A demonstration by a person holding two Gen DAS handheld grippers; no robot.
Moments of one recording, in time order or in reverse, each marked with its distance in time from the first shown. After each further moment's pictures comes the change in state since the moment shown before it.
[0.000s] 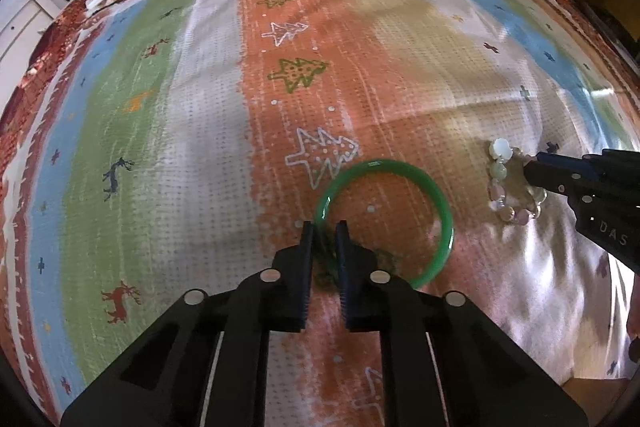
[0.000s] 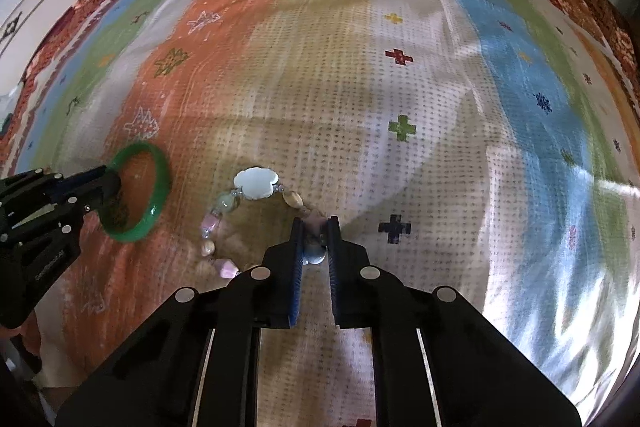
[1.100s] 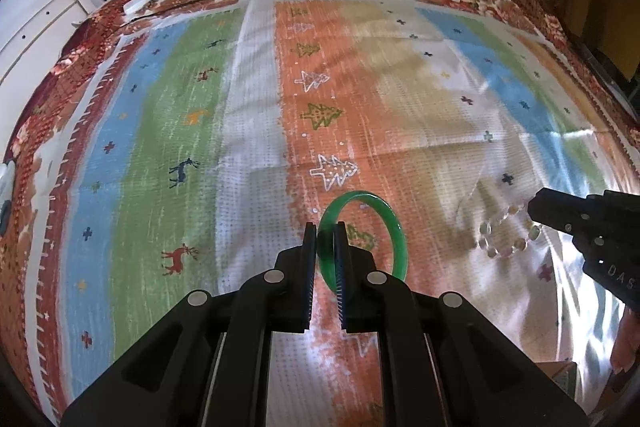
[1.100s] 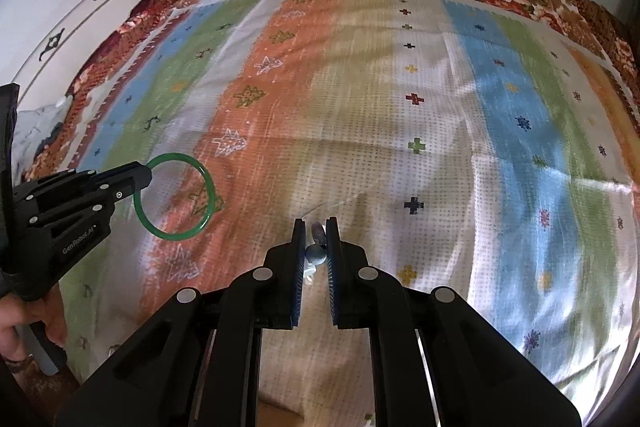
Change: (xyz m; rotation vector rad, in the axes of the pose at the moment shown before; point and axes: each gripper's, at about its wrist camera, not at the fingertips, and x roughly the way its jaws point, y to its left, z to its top) left arm -0.079 0.004 -0.013 -0.092 -0.107 0.013; right arm -0.084 0.021 -0.022 -0.015 -0.113 0.095
